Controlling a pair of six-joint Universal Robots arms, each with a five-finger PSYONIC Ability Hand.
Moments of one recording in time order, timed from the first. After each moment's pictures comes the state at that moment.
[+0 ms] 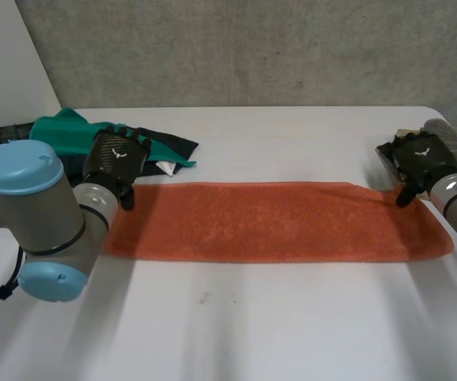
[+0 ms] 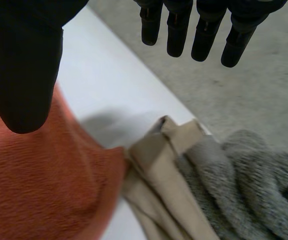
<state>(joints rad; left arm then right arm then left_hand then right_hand) 4.32 -2.05 -1.52 3.48 -1.61 3.73 1.60 -0.90 1.33 -0.24 1.28 2.60 0.23 0.25 0.25 0.24 0.06 0.29 0.29 0.29 0.29 0.11</state>
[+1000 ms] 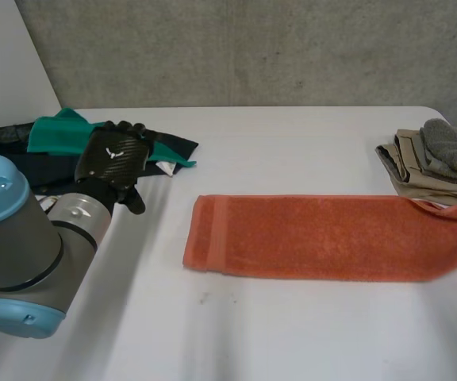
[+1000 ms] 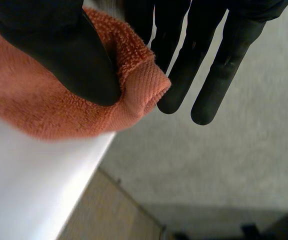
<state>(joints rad) 4.30 -1.83 -1.72 3.52 -1.55 3.56 1.21 -1.12 1.47 -0.09 1.27 2.24 0.23 0.25 0.25 0.24 0.06 1.09 1.17 1.19 1.20 1.01</state>
